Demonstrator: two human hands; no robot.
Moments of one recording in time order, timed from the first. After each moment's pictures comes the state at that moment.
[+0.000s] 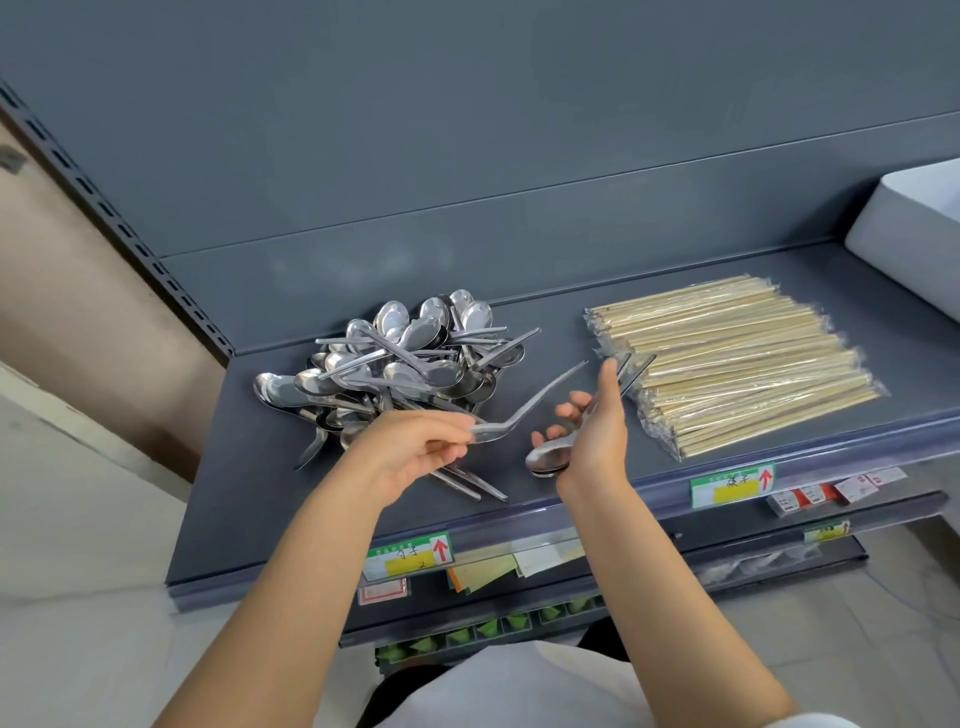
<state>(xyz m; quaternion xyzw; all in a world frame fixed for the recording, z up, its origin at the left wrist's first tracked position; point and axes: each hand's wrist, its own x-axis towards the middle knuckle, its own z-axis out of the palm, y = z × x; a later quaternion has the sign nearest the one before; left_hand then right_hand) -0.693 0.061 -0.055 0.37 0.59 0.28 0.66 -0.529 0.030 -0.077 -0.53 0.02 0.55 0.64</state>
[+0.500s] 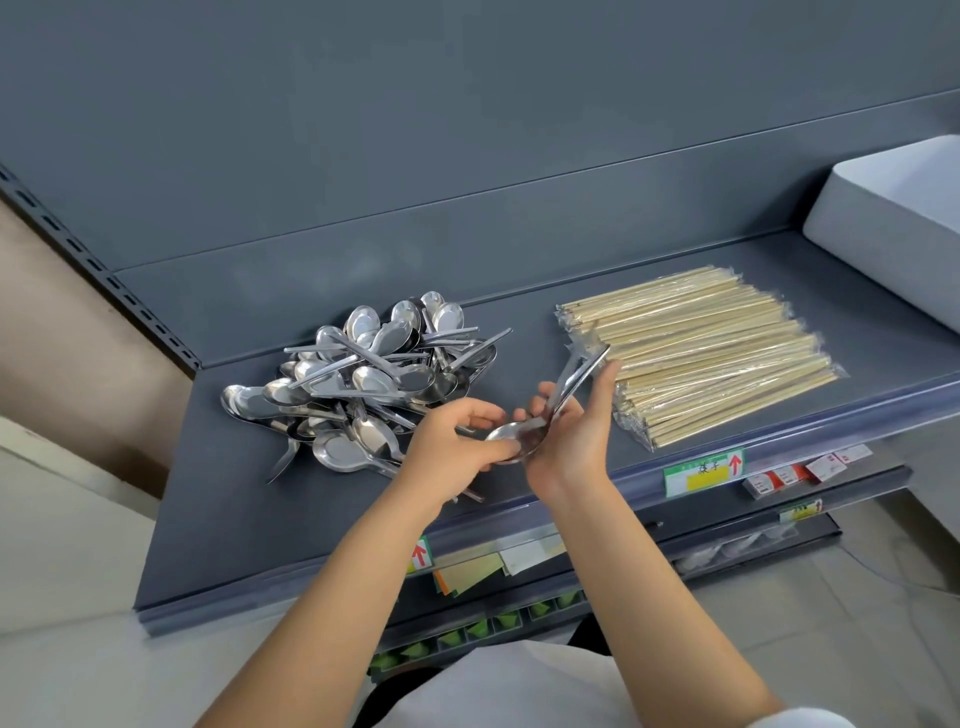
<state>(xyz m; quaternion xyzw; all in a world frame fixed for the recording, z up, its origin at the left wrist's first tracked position) -0.641 0.038 -0.067 0.59 0.55 0.27 0.52 -0.525 0.023 -0.078 -0.38 0.02 0.61 0.70</state>
